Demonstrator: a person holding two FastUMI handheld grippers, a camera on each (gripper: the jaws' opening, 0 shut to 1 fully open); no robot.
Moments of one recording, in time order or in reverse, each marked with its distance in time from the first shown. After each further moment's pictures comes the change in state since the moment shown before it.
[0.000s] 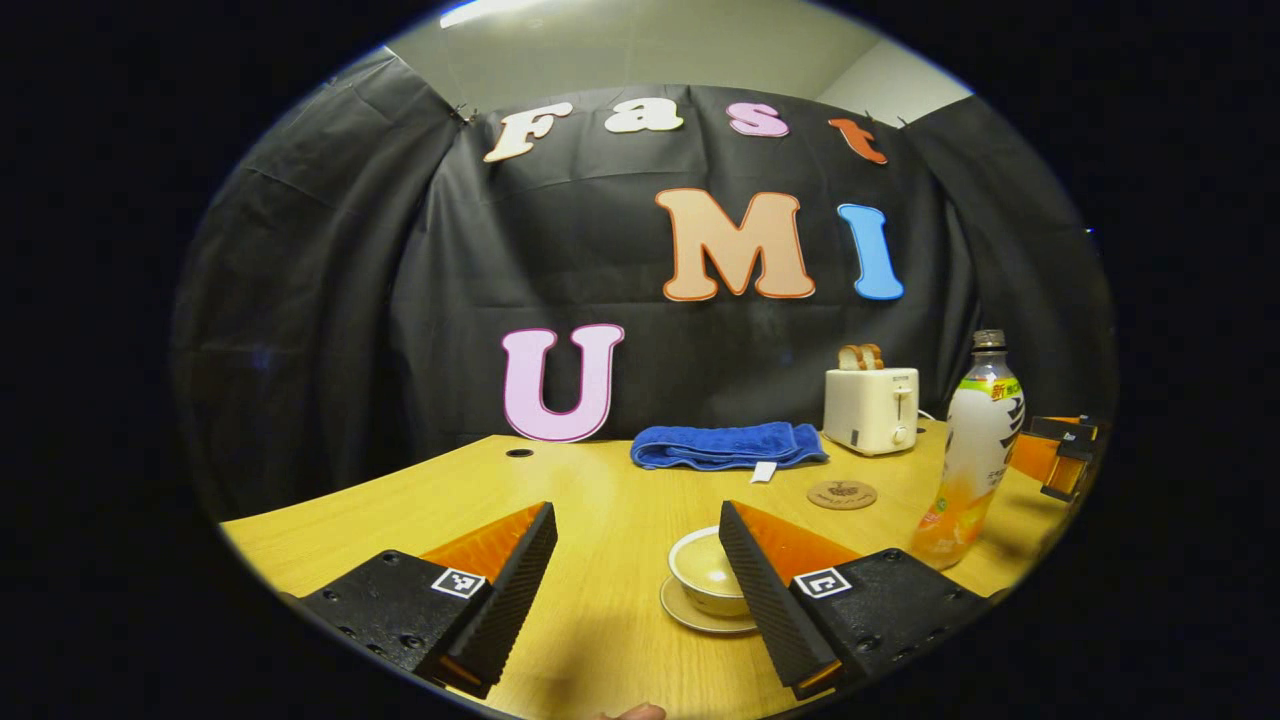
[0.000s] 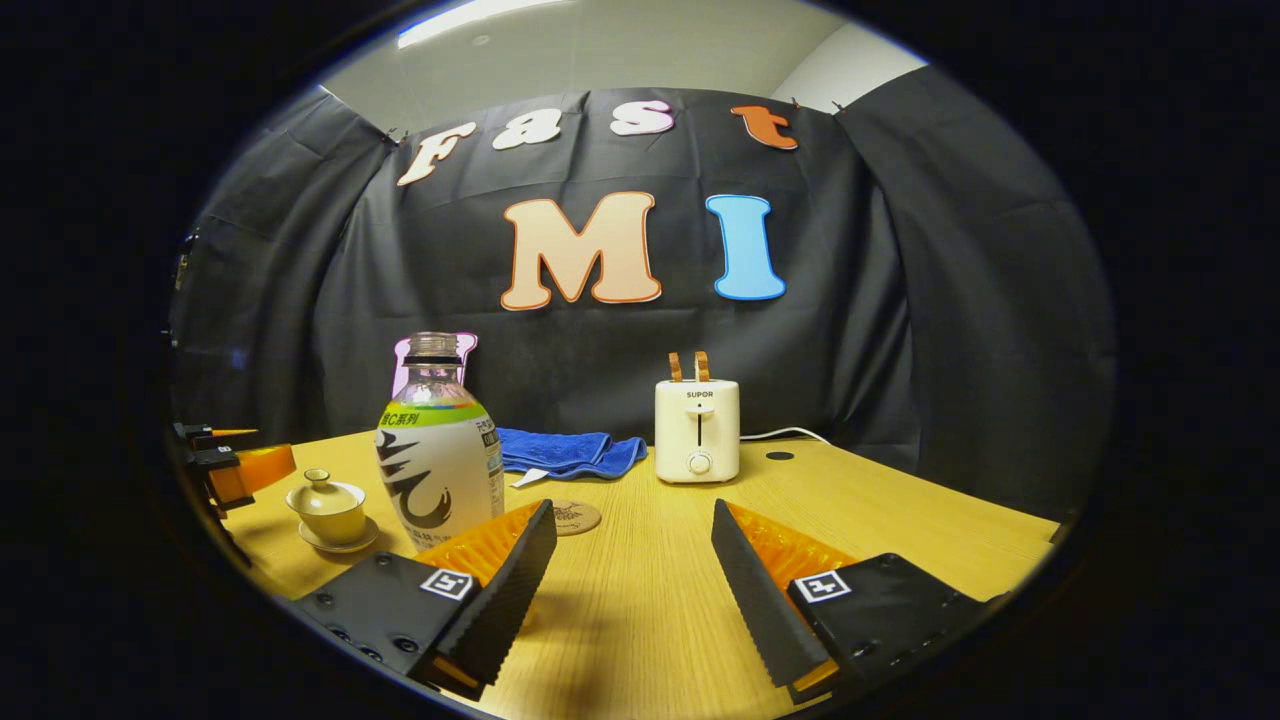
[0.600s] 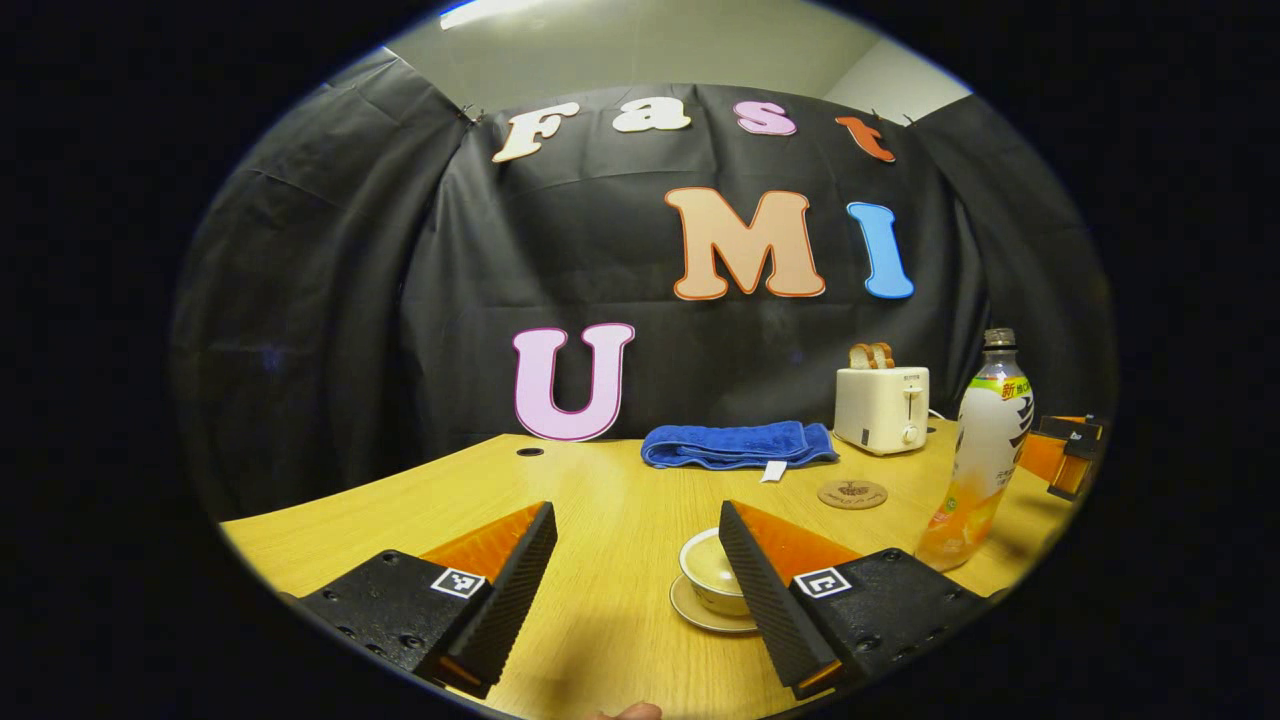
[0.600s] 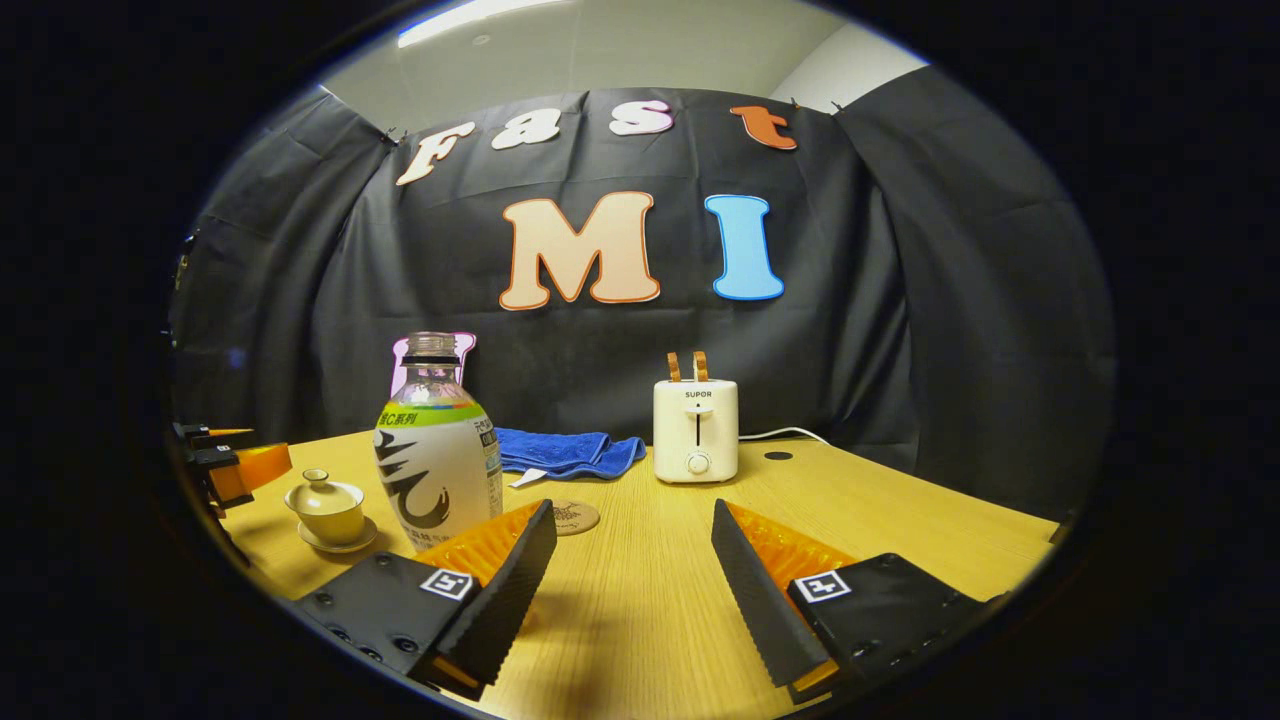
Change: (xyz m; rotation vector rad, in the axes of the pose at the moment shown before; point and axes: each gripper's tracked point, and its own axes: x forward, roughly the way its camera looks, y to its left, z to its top) left arm -0.002 0.012 0.000 -0.002 0.002 0.054; right arm 0.000 -0.002 0.000 -0.001 0.001 -0.007
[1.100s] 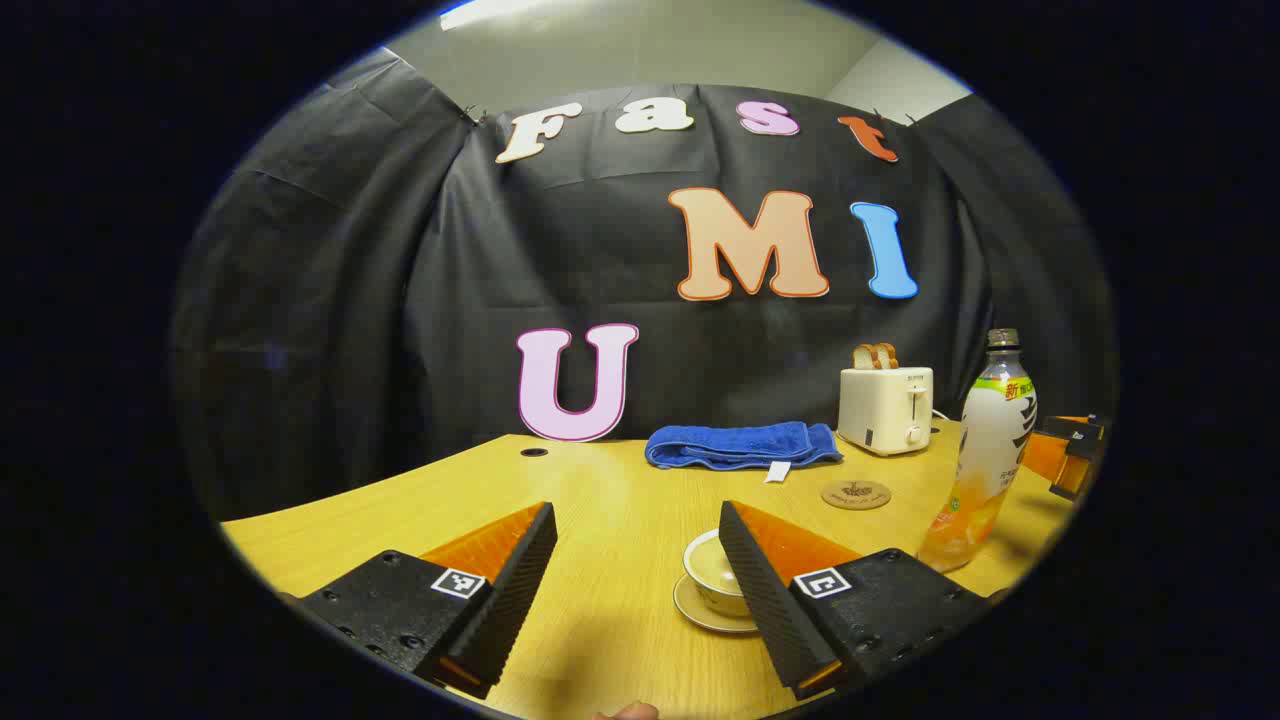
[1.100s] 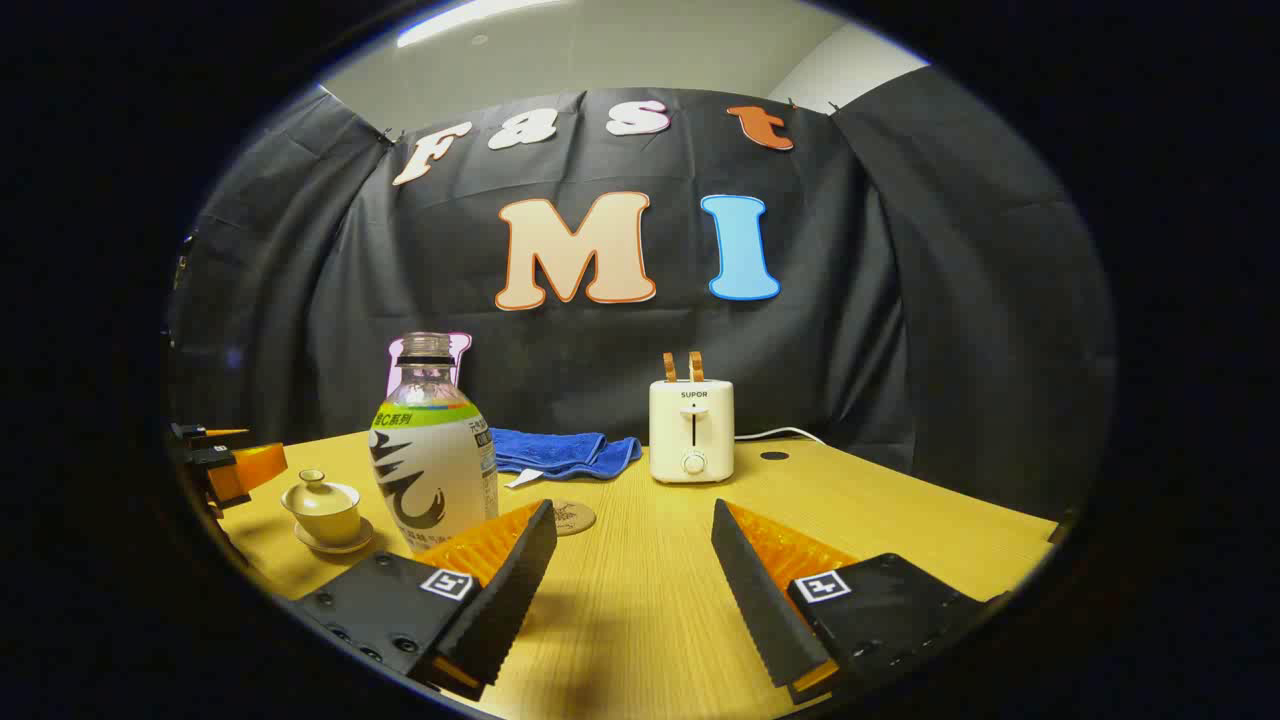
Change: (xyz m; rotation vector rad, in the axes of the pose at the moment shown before) left arm 0.000 0.003 0.000 0.001 0.001 0.016; right arm 0.000 -0.001 0.000 0.000 -0.002 -0.010
